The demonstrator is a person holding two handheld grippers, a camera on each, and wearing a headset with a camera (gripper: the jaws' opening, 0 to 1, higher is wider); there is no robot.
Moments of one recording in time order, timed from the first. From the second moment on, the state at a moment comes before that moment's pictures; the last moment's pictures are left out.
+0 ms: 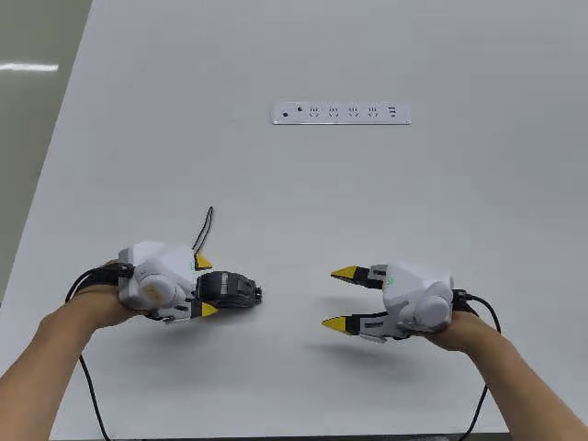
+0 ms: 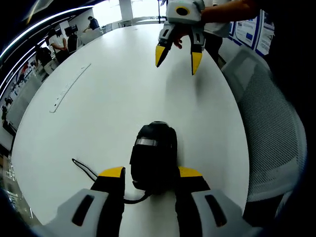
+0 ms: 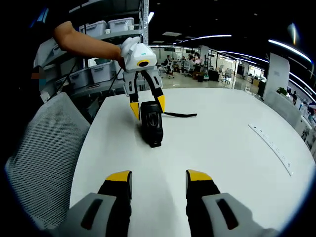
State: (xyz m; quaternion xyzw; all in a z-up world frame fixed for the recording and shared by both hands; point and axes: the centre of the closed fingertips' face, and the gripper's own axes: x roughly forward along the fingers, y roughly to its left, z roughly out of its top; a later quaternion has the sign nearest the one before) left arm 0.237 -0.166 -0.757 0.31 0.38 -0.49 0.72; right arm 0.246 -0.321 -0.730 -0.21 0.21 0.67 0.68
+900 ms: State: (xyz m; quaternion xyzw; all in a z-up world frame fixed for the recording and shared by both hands) left arm 0.235 -0.170 -0.767 0.30 0.38 -0.51 0.71; right arm 0.249 -0.254 -0.763 -0.21 0.21 0.71 0.64
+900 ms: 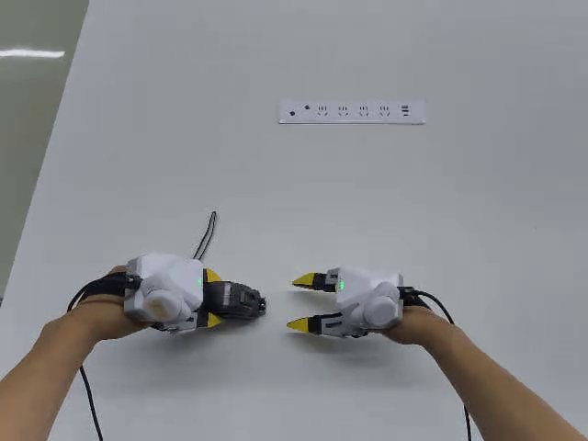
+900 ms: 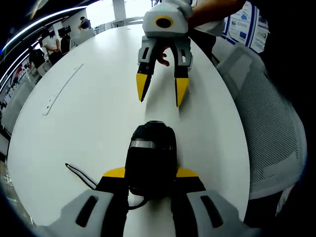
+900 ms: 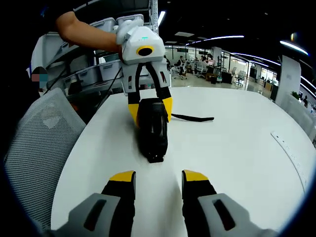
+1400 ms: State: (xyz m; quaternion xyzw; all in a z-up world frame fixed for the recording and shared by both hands) left arm 0.235 -0.171 -0.764 0.29 0.37 -0.50 0.73; right arm 0.245 -0.233 -0.776 -0.22 0.21 0.72 0.62
